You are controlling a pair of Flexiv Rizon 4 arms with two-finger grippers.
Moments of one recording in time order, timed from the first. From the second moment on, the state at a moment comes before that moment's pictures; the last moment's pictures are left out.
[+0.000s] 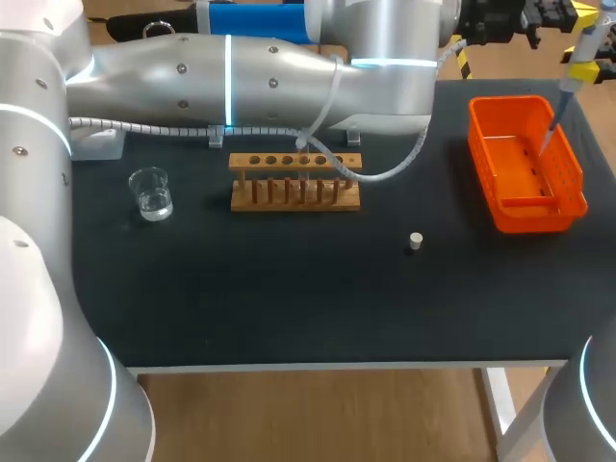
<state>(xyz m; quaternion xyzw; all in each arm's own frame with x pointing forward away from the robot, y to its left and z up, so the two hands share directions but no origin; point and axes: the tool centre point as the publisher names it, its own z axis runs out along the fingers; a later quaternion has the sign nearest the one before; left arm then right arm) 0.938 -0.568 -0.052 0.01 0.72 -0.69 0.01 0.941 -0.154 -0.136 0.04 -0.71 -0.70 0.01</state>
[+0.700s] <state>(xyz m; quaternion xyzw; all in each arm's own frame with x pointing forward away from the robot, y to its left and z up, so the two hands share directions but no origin) 0.935 -0.568 -0.062 0.01 0.73 -0.68 0.00 0.940 -0.155 -0.141 0.04 -0.71 -0.70 0.01</state>
